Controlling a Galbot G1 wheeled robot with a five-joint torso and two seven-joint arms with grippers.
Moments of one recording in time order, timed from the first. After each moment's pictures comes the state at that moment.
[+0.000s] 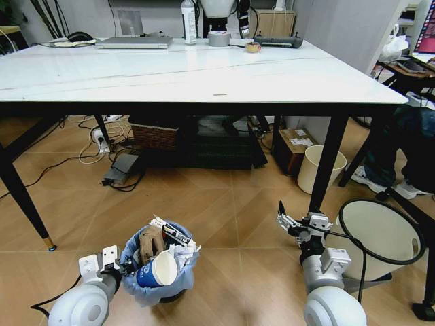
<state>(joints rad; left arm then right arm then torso) 1.58 -1.12 -0.60 -2.07 -0.89 0.67 -0.47 -1.57 1.39 0.39 2.24 0.19 -0.25 0.32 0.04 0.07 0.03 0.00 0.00</state>
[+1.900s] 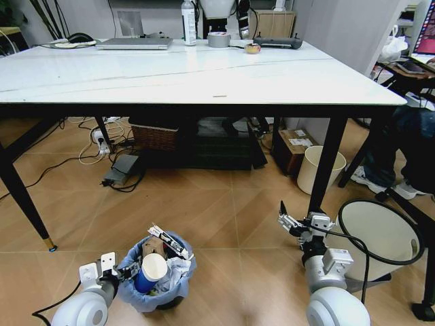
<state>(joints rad) 1.62 -1.14 -0.62 -2.04 -0.78 0.61 -0.40 -1.57 1.38 0.40 2.25 0.19 -0.24 0.31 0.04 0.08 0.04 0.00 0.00</state>
